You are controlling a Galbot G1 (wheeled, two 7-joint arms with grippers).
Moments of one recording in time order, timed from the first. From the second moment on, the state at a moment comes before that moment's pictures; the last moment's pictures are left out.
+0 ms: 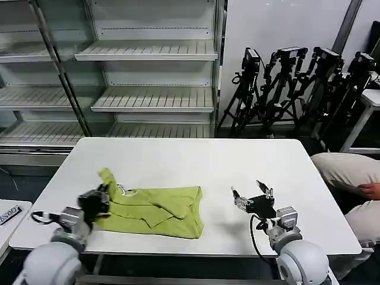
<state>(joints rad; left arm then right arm) 1.32 -0.92 -0.47 -2.21 -0.41 0.58 -0.22 -1.25 1.14 0.41 2.15 0.36 -0.55 0.09</state>
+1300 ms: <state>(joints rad) 1.12 -1.12 -0.18 -2.17 -0.41 0.56 -0.23 -1.28 1.13 0.55 2.17 0.37 -0.53 0.04</state>
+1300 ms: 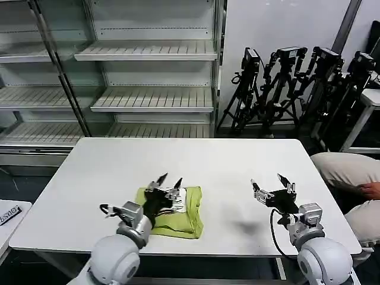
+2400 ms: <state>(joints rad) 1.25 -1.10 -0.30 -1.98 -0.55 0.58 -0.32 -1.27 1.11 0.54 2.15 0.37 -0.52 0.04</state>
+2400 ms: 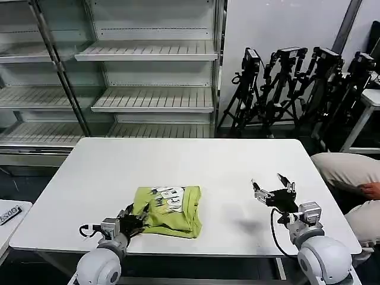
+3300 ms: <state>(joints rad) 1.37 -0.82 -0.74 -1.99 -0.32 0.58 -0.03 -1.26 1.13 0.52 2.15 0.37 -0.51 0.04</state>
